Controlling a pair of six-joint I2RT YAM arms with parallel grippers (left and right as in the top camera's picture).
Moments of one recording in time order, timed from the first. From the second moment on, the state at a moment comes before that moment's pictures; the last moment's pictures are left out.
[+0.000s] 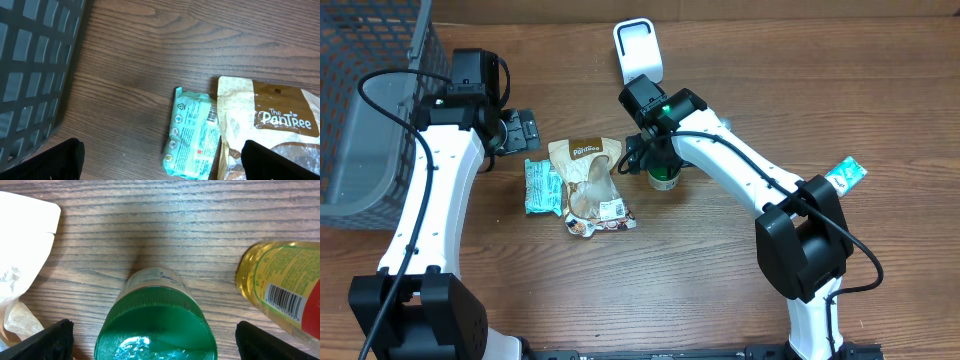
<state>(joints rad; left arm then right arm) 0.00 1.67 1.47 -1.01 -0.15 -0.26 0.62 2.11 1.76 -1.07 0.15 0.50</state>
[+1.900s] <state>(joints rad) 0.00 1.67 1.47 -1.01 -0.15 -0.26 0.62 2.11 1.85 -1.13 0.17 0.48</state>
